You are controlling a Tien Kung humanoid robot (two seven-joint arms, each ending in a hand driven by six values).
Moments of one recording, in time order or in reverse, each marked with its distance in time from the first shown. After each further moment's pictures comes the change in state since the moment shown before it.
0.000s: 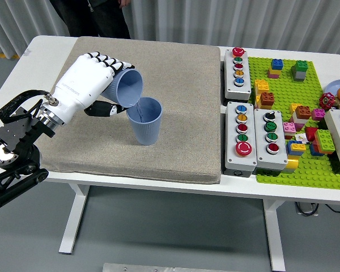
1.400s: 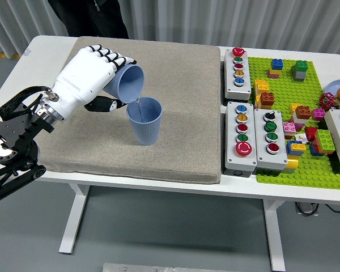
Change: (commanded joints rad) left arm -0.061 0.039 0.062 -0.024 0.051 0.000 0.038; right arm -0.004 0.000 -0.003 0.001 0.000 -0.003 0.000
